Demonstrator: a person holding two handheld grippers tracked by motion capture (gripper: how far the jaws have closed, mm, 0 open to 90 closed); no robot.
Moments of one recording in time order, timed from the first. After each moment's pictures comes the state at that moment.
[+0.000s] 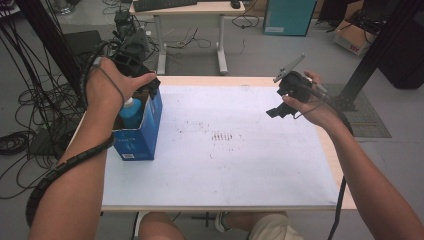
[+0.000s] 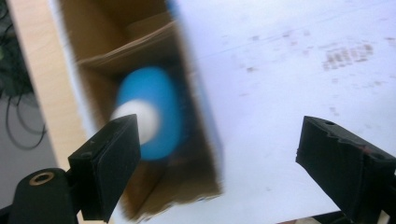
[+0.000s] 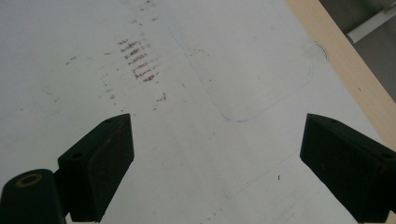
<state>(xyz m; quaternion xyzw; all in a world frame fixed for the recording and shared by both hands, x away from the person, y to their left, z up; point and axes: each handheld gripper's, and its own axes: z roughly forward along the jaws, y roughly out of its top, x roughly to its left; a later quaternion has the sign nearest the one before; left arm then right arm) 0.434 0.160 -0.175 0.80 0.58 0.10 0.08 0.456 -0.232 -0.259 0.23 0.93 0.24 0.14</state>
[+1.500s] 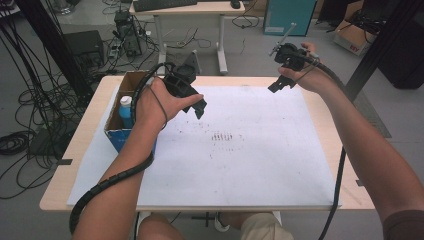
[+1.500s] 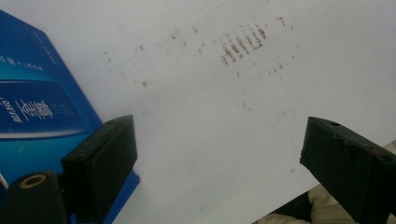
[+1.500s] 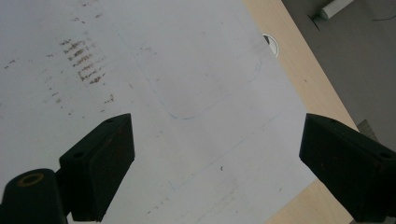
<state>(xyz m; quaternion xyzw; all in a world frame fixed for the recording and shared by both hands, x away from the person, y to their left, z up) 0.424 0.083 -0.219 0.86 0.50 0.03 0.12 0.516 -0.224 -0.220 0.24 0.94 0.17 0.16</state>
